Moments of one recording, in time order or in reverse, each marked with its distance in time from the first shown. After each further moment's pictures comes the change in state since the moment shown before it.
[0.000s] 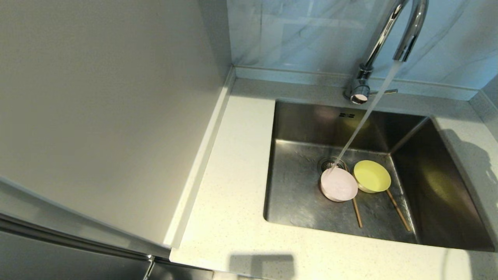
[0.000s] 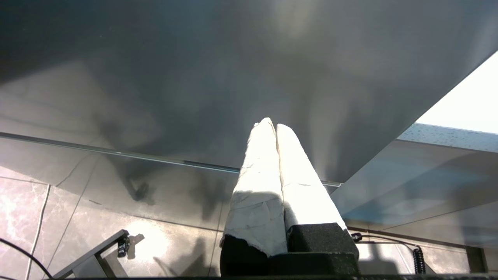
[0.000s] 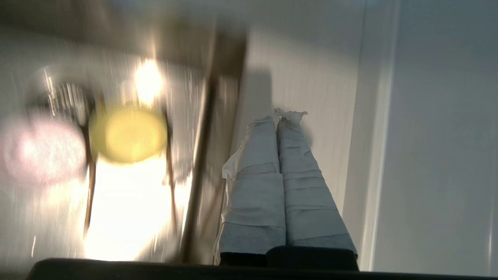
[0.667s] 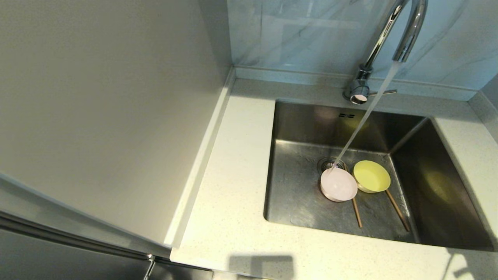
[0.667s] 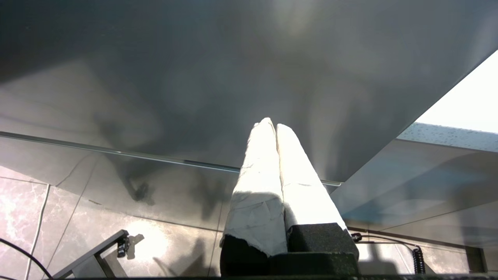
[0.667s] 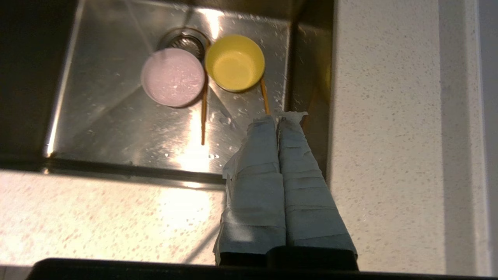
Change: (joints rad) left arm 0.000 0.000 0.000 0.000 0.000 0.000; right arm 0.155 -0.727 0.691 -0.061 -0.013 0.234
